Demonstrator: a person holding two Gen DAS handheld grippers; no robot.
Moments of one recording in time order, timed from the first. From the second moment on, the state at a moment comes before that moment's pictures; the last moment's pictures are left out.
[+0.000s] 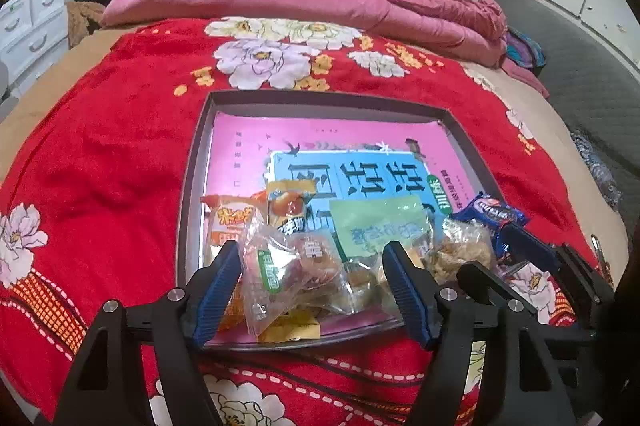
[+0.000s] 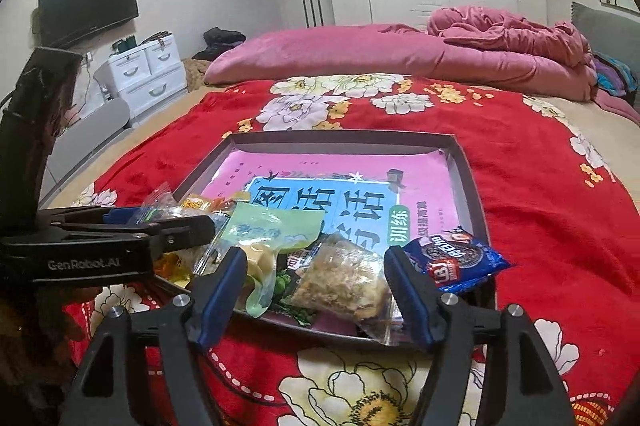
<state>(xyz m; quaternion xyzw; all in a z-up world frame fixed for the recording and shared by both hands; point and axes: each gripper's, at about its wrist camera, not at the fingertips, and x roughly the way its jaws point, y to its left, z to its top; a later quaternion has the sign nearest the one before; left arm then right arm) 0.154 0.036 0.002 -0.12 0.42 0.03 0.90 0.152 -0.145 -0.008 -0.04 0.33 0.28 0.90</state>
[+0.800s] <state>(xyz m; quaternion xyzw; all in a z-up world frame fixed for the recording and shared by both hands) 0.134 0.036 0.037 -0.12 0.37 0.03 0.92 0.149 -0.181 0.013 -0.01 0.31 0.23 0.92</state>
